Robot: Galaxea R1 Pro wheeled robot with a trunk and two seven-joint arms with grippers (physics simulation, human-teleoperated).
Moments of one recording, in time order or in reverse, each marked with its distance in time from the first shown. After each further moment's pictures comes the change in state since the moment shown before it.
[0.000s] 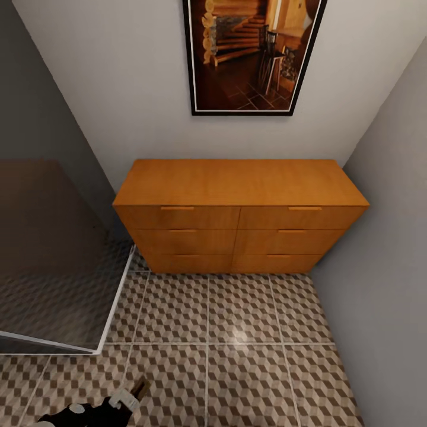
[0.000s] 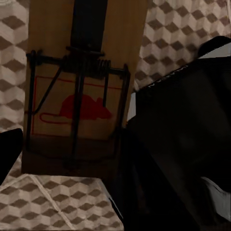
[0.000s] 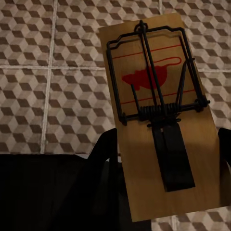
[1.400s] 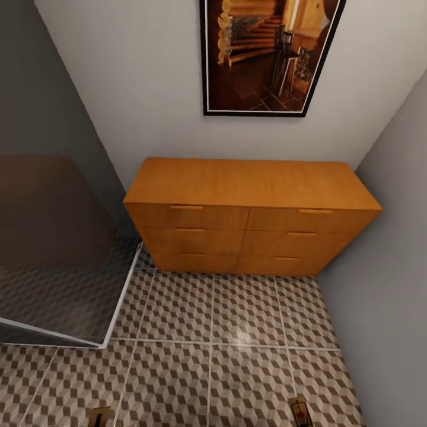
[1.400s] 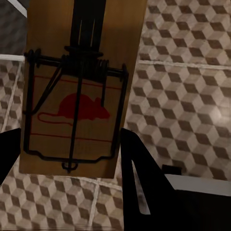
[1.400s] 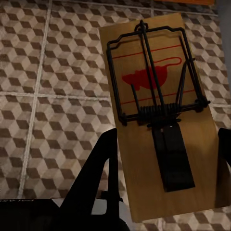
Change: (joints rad) left arm 0.318 -0.165 0.001 0.013 0.389 -0.676 0.772; right arm 0.000 -0.076 0.000 -0.353 0.024 0.290 -0.077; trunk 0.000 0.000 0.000
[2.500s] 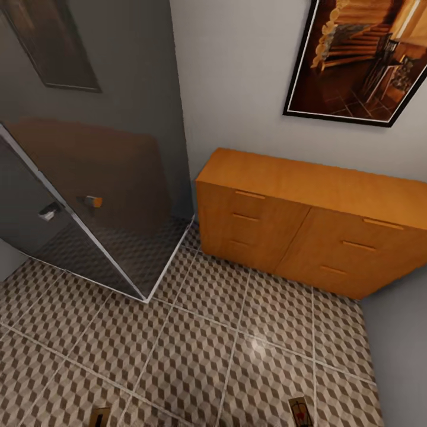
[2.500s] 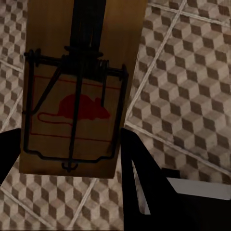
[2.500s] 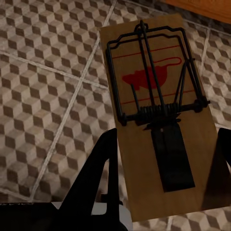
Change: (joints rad) left arm 0.001 -0.003 -0.001 0.000 0.000 0.003 0.001; right arm 0.000 0.001 0.000 0.004 -0.001 0.000 0.000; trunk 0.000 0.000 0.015
